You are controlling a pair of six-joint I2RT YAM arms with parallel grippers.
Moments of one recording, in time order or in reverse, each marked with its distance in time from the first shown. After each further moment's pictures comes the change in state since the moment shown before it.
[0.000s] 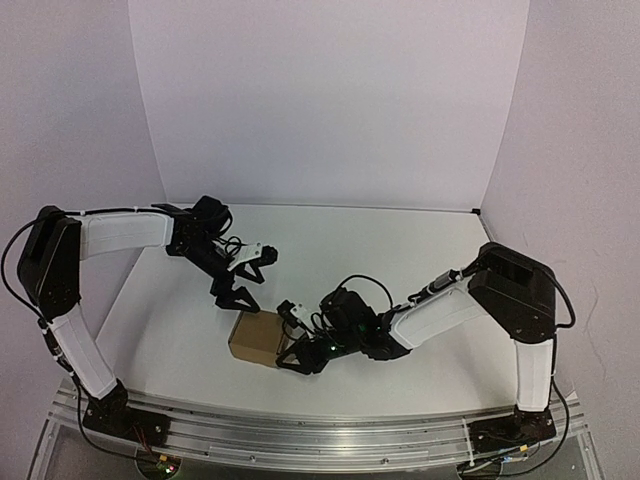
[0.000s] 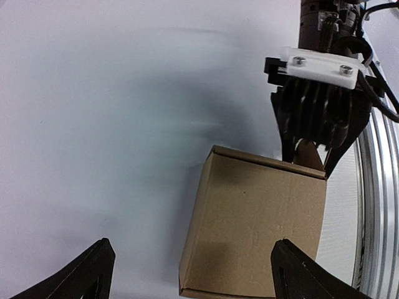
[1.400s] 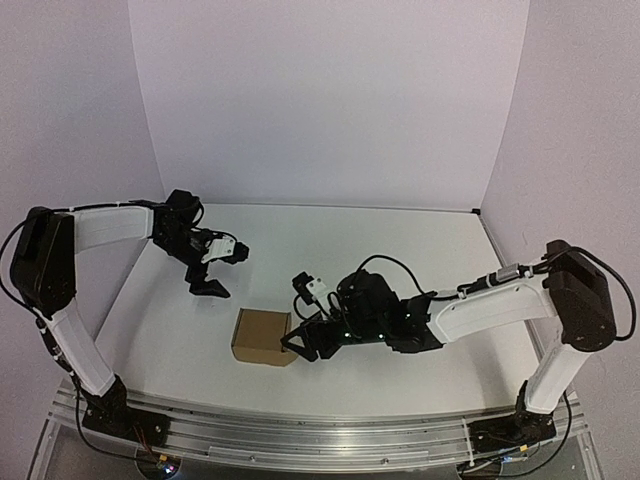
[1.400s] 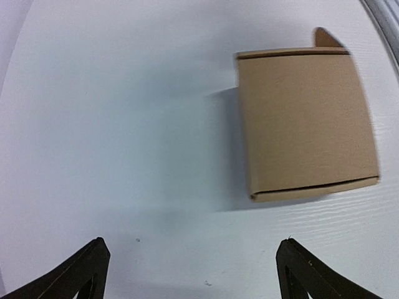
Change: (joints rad) left arm 0.153 -0.060 -0.035 -0.023 -0.097 0.391; right arm 0.029 -0.299 -0.058 -0.175 0.237 0.005
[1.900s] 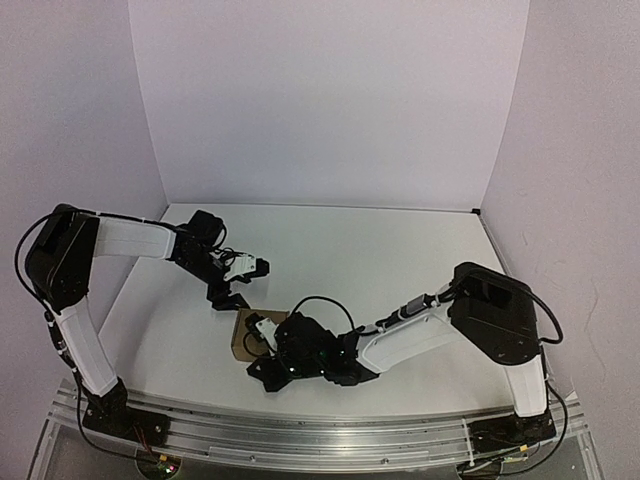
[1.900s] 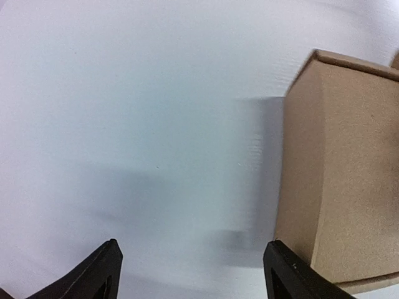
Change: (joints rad) left arm -0.090 0.127 -0.096 0.279 -0.114 -0.307; right arm 0.152 0.408 0.267 0.088 0.061 0.199
